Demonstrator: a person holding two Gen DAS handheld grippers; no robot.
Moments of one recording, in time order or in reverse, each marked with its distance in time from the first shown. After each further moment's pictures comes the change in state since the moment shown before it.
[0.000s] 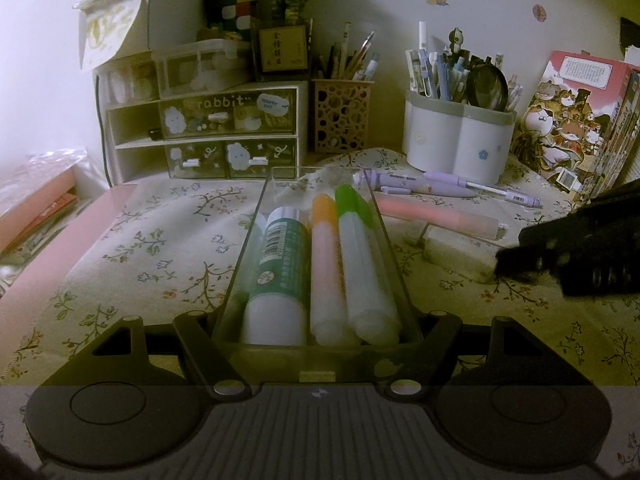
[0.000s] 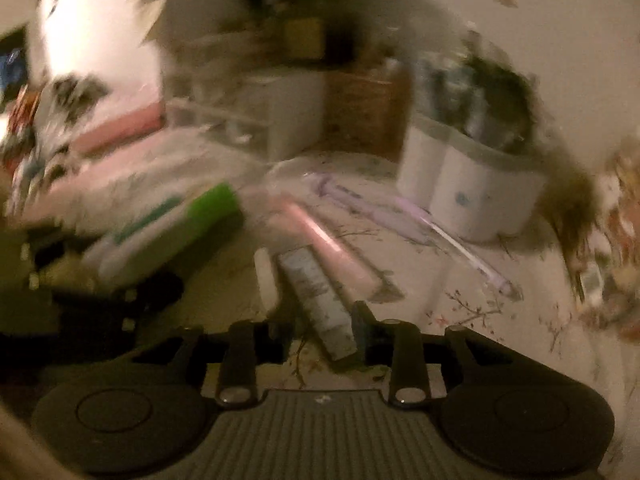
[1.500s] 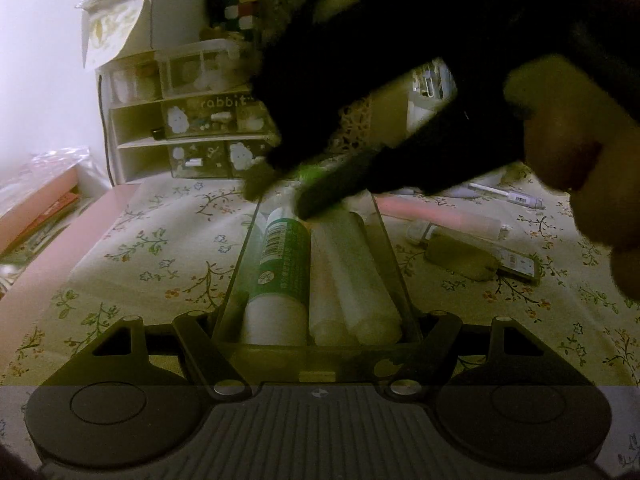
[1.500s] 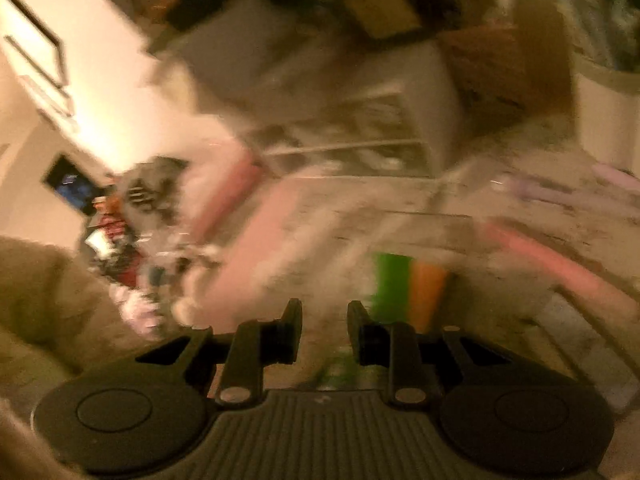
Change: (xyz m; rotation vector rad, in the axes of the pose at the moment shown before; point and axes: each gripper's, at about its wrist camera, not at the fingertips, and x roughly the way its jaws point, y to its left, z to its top) left arm -0.001 0.000 0.001 -0.003 0.001 0.007; right arm 0.059 0.039 0.093 0.498 0.136 0.434
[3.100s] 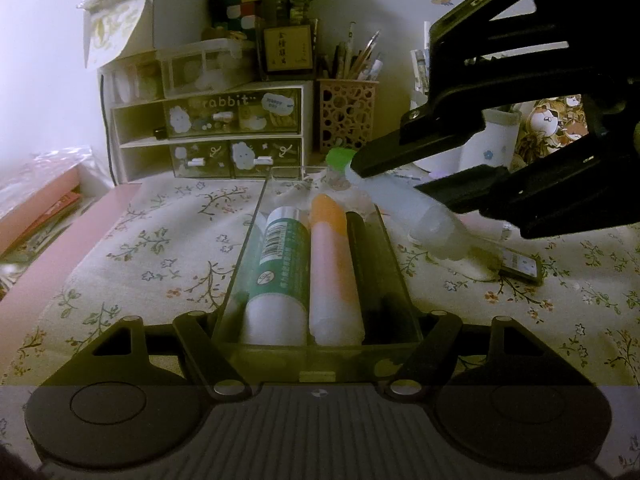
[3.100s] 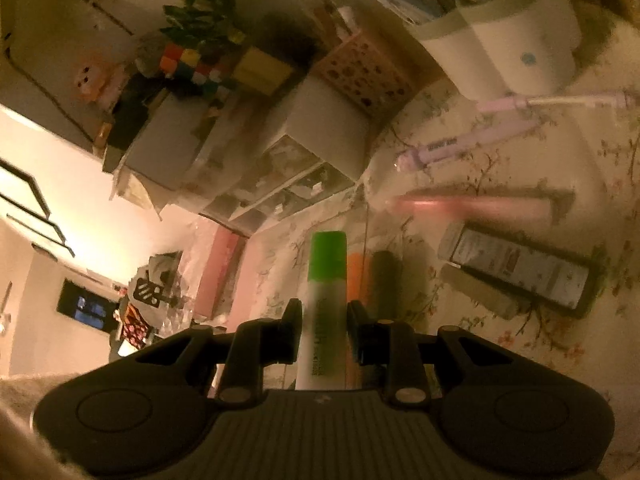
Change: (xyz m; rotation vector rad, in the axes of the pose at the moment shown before) left arm 0.000 0.002 0.000 -0.001 0.002 0.003; right arm -0.046 -0.049 -0.033 0.372 -0.144 0.066
